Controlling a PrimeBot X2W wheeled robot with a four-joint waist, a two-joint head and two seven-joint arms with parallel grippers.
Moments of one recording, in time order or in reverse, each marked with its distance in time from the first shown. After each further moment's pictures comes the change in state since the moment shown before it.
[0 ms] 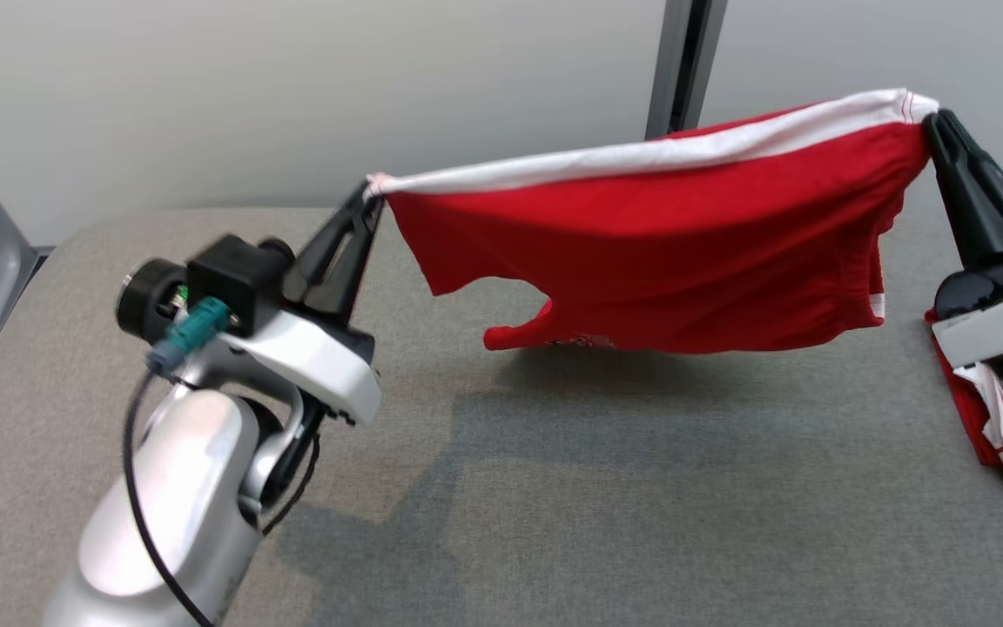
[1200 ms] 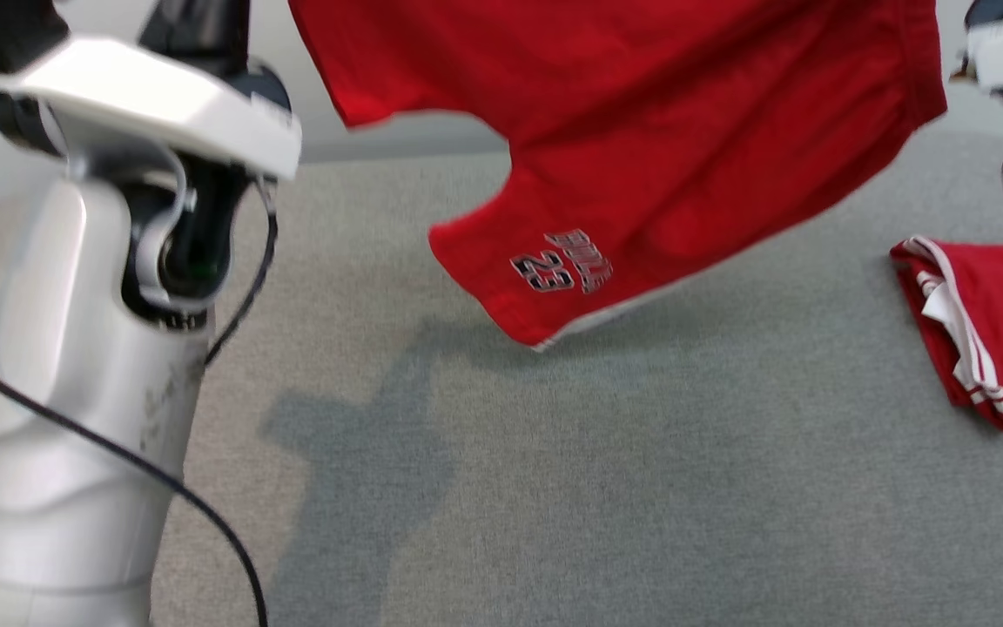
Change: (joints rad) left arm -0.271 -0.069 0.204 -0.031 -0.283 0.047 0.121; right arm -0.383 0.234 -0.135 0.116 0.099 0.000 0.030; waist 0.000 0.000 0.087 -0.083
